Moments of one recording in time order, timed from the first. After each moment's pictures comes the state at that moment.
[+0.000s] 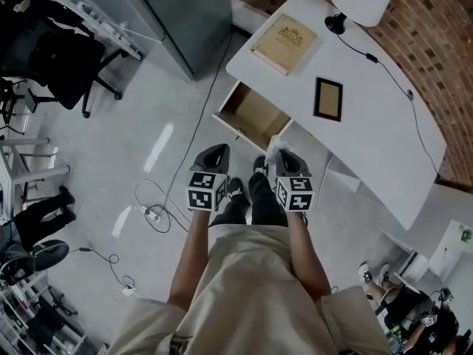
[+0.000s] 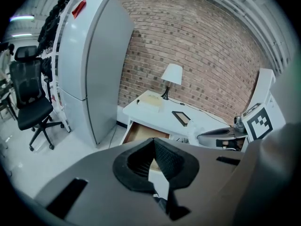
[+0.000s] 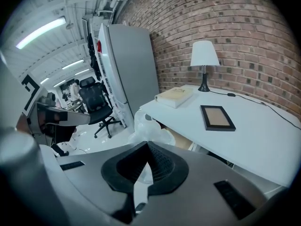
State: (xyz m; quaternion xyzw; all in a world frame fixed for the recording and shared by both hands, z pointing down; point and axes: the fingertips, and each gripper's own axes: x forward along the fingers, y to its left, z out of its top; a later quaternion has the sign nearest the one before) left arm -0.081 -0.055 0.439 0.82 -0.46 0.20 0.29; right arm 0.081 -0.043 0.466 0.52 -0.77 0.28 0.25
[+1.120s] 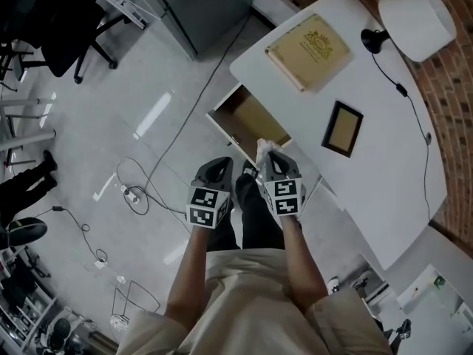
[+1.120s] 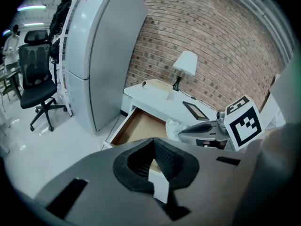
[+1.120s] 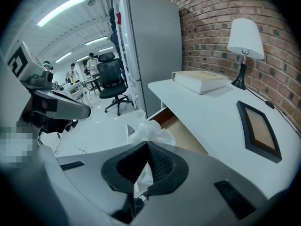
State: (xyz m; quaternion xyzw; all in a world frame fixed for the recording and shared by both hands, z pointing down) left arm -0.043 -0.087 0.544 0.77 -0.50 0.20 0.34; right arm 0.069 -0.122 0.585 0.39 -0.82 0.23 0.36
